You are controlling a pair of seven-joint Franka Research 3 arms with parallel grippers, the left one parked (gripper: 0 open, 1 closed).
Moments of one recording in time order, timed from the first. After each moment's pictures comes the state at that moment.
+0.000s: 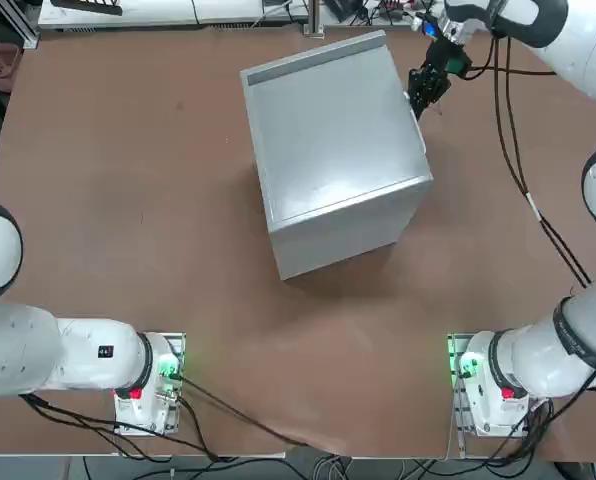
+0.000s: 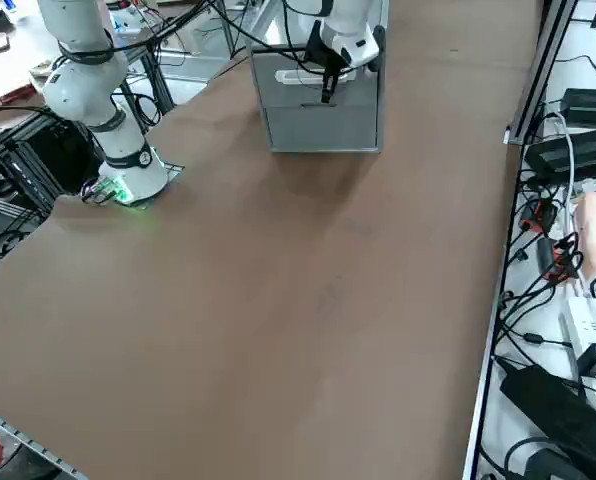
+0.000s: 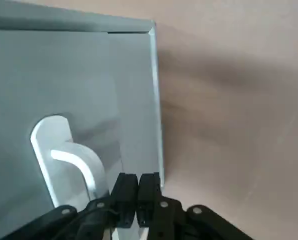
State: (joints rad) arm 0.24 0.28 0.03 -1.77 0.38 1.78 -0.07
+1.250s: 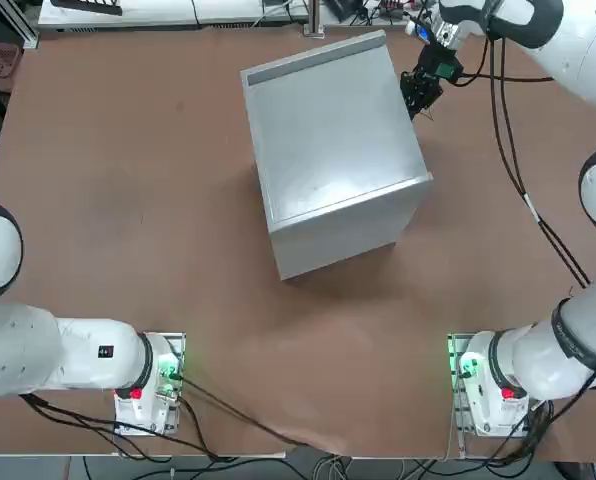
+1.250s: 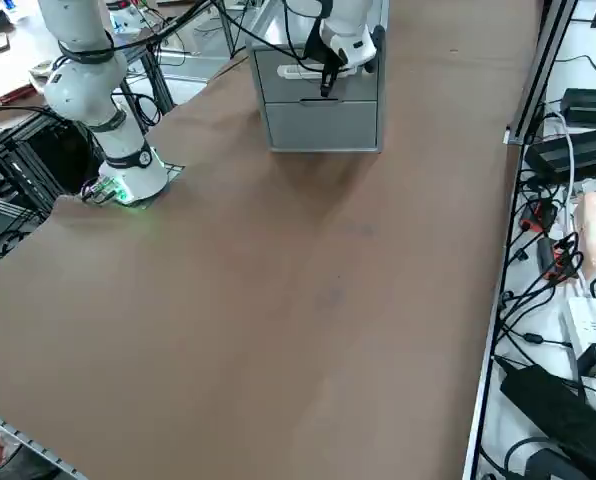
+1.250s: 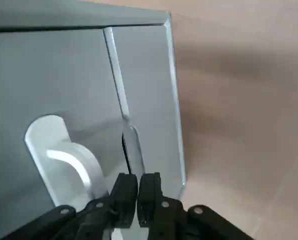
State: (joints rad) arm 0.27 0.28 0.01 -1.79 0.46 1.78 -0.03
